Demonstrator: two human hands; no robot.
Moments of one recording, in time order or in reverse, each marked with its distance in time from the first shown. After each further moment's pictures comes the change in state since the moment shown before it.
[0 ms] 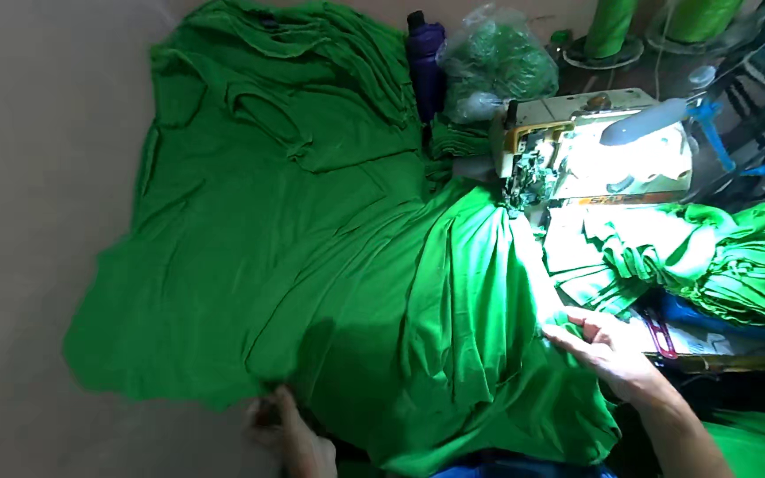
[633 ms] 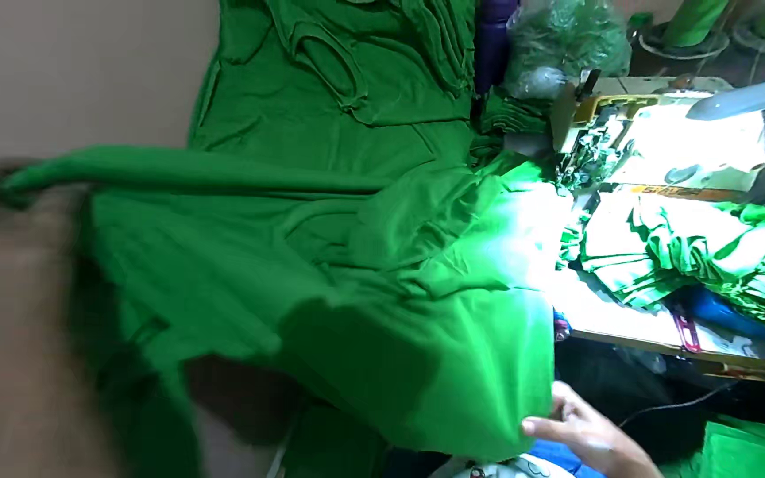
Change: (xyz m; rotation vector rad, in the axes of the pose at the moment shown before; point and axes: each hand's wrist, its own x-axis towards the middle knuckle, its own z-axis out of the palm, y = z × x) left_hand 0.245 0.164 -0.086 0.802 -0.122 0.384; right_hand -0.082 0.008 0.061 0.443 -0.512 0.228
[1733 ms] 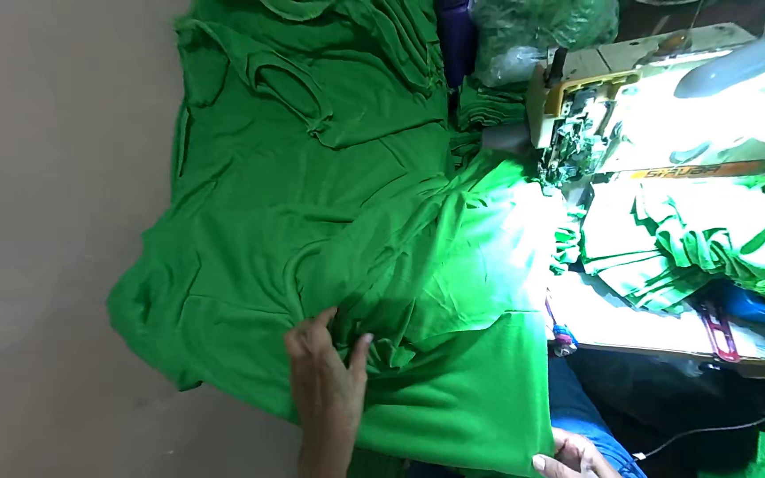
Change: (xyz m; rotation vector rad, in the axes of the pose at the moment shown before) left_hand -0.211 0.114 0.114 -0.096 -0.152 0.398; right_hand -0.026 0.055 0.000 0.154 0.224 0.106
